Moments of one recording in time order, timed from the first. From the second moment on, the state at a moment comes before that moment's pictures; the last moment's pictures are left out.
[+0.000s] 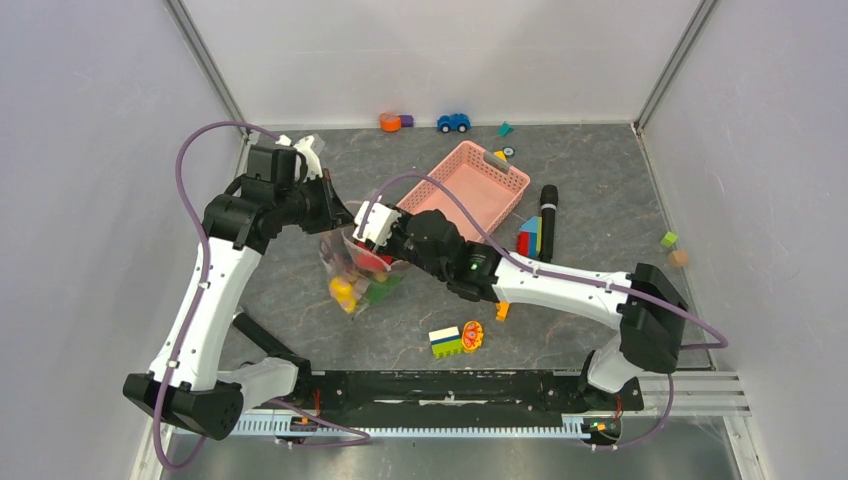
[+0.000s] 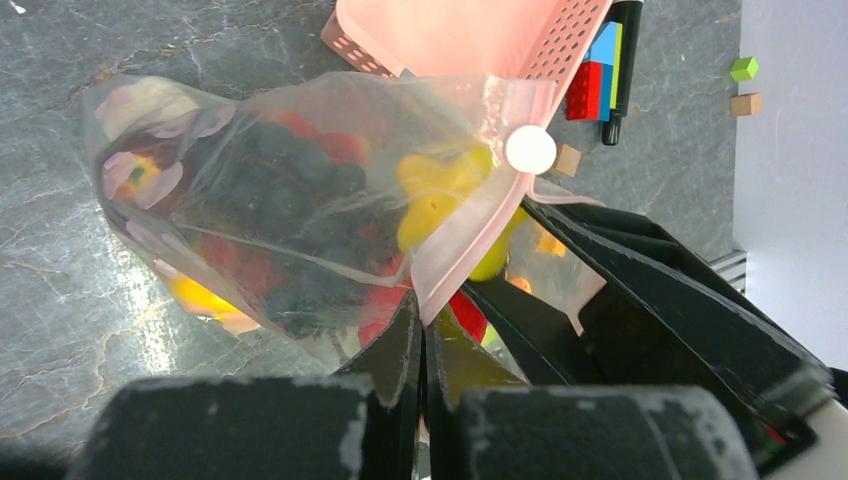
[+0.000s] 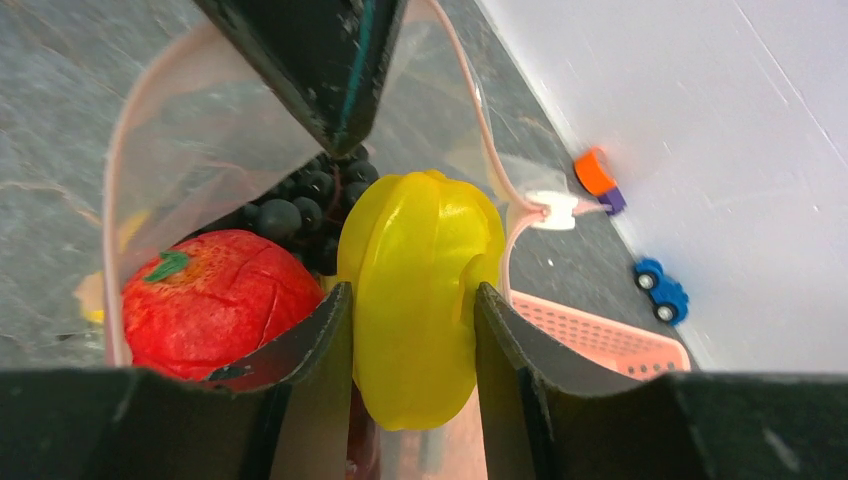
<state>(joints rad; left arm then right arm) -0.26 1.16 1.42 -1.01 0.28 -0.43 1.11 1.58 1.21 0.15 0.24 -0.44</state>
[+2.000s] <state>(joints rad) -0.26 0.98 1.13 -0.79 0.44 -0.53 1.09 1.10 0.63 0.40 0.29 0.20</state>
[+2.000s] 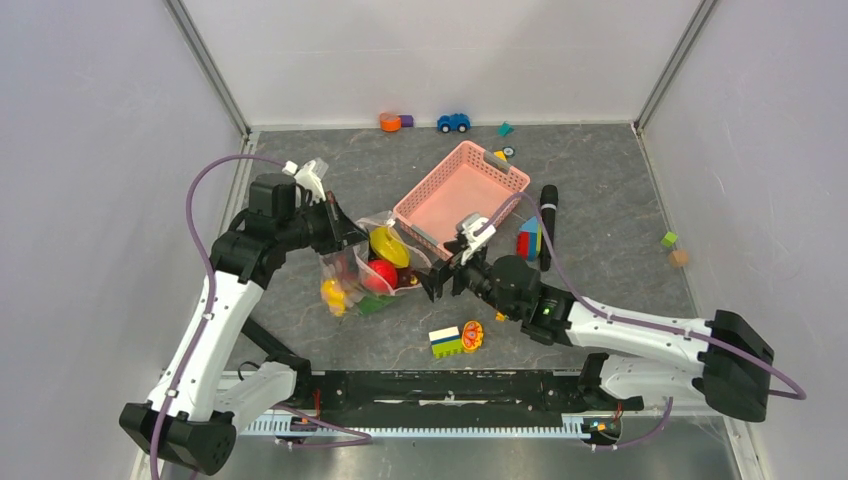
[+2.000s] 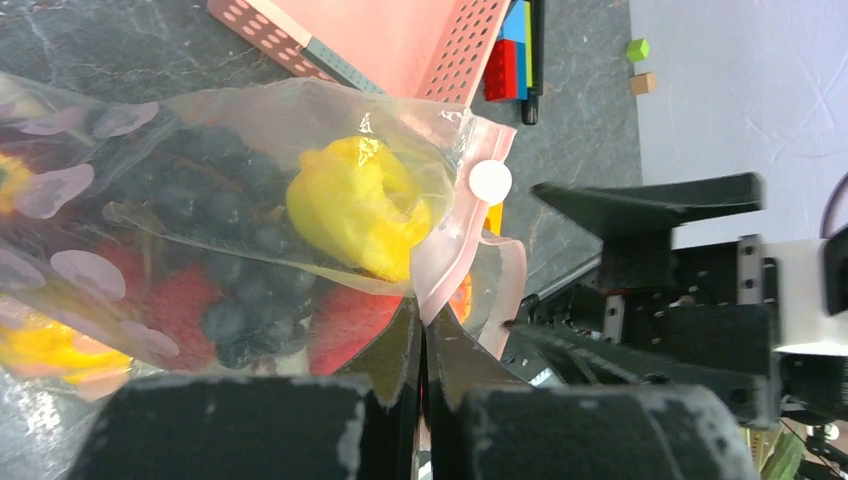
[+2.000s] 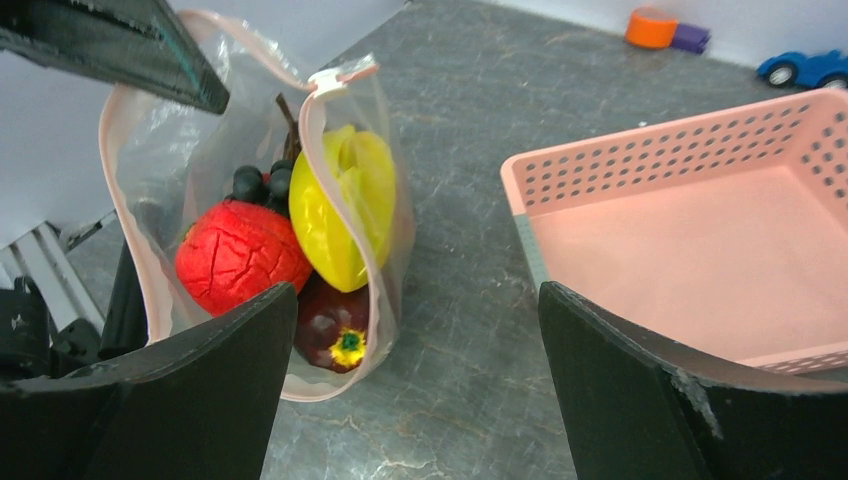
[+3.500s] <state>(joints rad) -0.31 0.90 1.42 -0.98 -0.09 -0.40 0.82 1.41 1.17 0.05 -0.19 -0.32</state>
